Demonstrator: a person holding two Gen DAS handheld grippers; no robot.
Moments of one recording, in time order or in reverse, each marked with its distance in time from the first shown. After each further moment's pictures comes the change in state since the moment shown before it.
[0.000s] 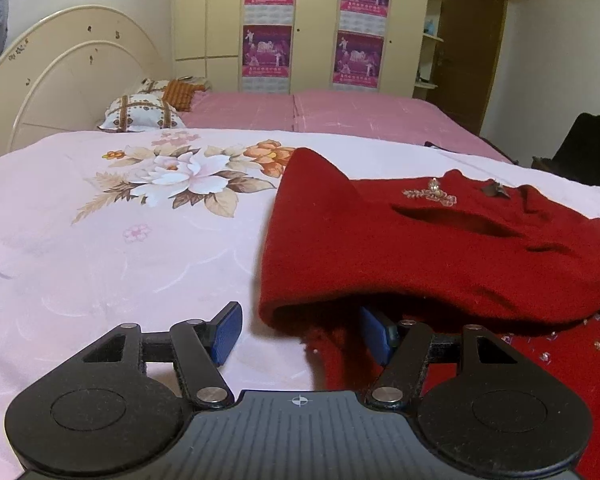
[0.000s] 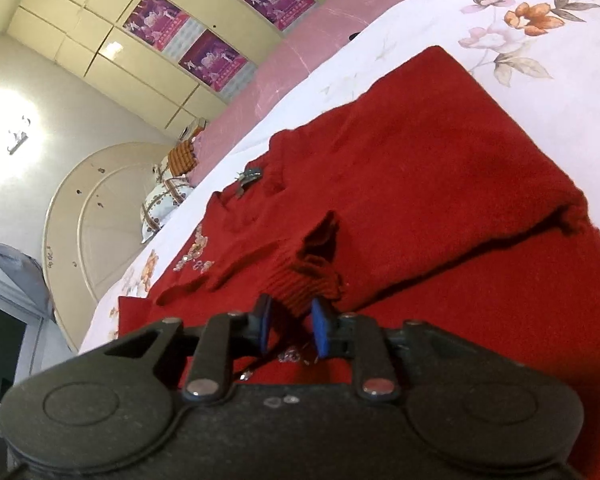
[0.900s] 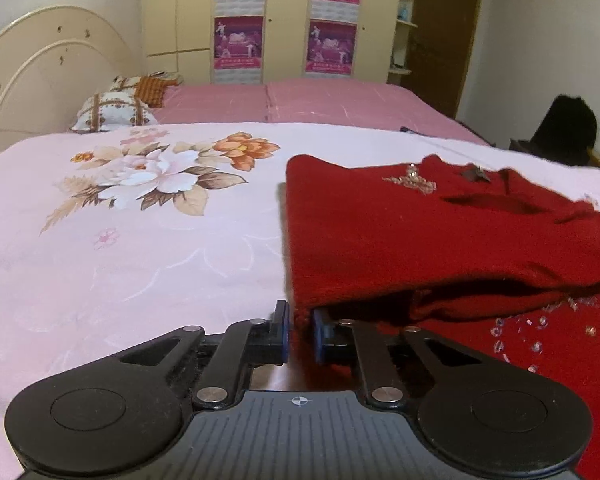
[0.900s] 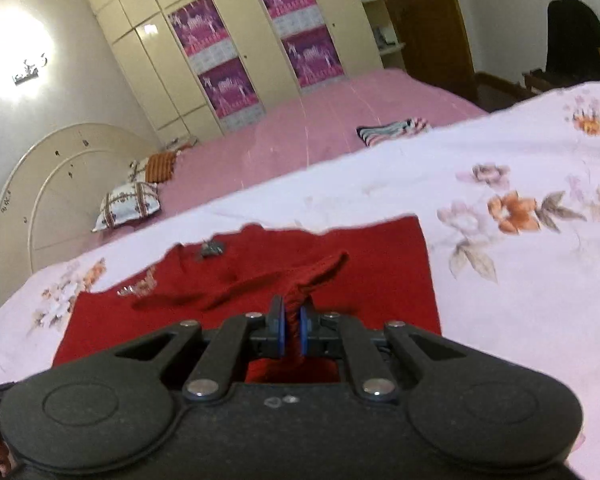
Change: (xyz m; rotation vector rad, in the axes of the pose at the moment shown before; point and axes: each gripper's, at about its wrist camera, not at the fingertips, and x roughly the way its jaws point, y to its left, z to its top) left arm 0.014 -0.008 0.005 0.060 0.029 -0.061; right arm -0.031 0.011 0.036 -0.359 -0.167 -0.181
